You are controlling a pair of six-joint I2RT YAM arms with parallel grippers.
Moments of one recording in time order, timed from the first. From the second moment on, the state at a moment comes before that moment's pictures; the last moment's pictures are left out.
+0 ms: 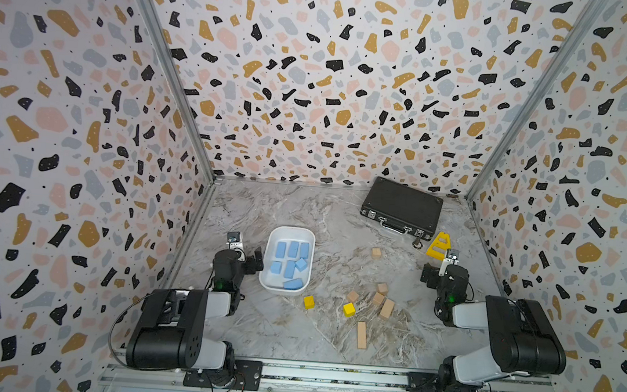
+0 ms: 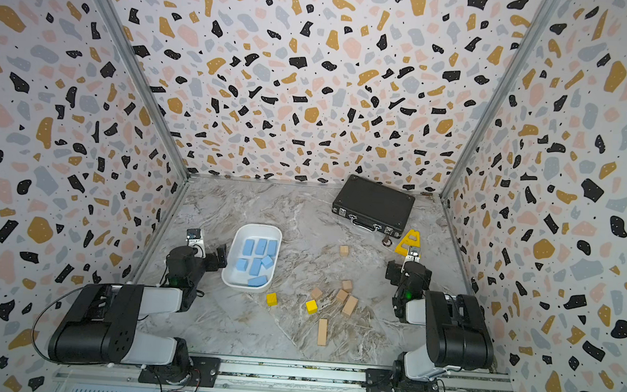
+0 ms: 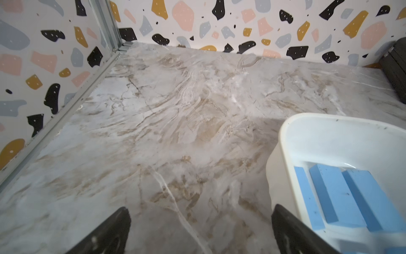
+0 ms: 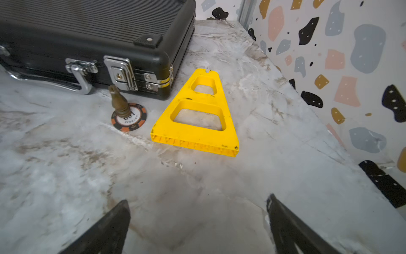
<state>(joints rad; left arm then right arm) 0.03 1.43 0.26 0.78 -0.03 -0.06 -0.01 1.52 0.27 0.81 0.20 0.00</state>
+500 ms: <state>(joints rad) -0.02 1.43 0.28 0.79 -0.18 -0.05 -0.01 1.52 0.34 0.78 0.07 -0.03</state>
